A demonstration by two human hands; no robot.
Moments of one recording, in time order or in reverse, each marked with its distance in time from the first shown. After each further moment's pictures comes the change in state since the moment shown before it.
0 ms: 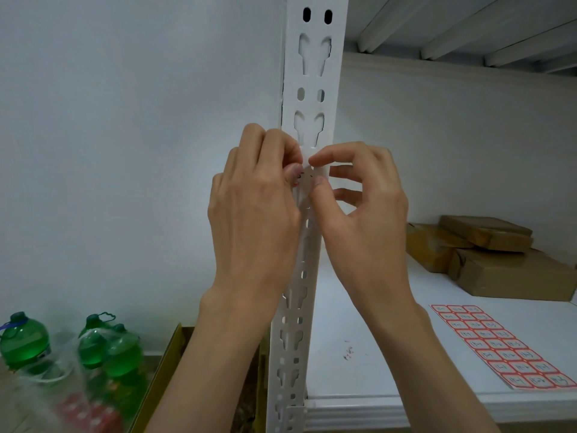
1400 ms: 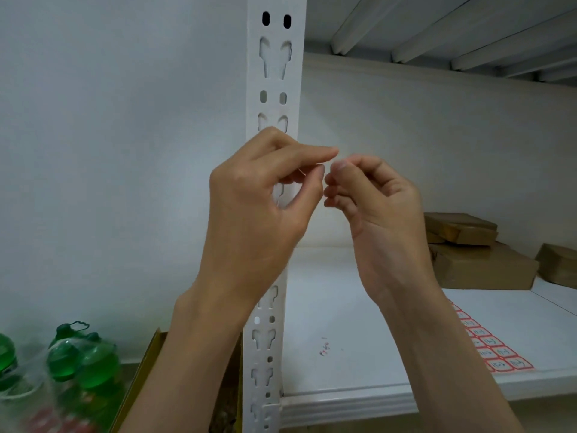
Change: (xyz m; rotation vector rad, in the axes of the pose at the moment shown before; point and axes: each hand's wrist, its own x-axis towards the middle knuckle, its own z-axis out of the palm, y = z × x) left_hand 0.004 0.022 -0.003 -0.374 -0.089 0.174; right_hand 0.012 0.014 -0.051 0.619 -0.008 0.432
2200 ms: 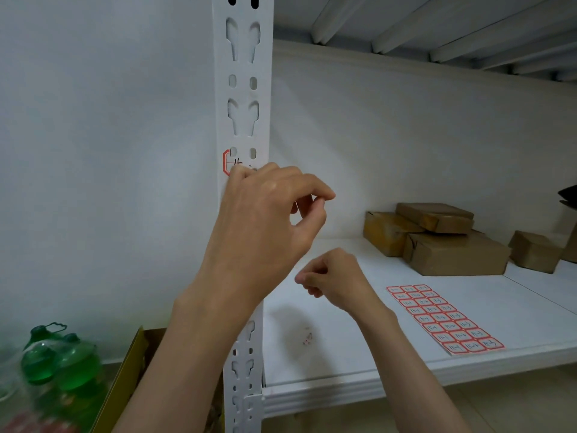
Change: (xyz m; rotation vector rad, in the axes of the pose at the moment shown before) left_hand -0.015 0.000 0.026 0.157 -0.244 0.017; right_hand -0.004 0.100 -0.068 -1.039 -0.228 0.471
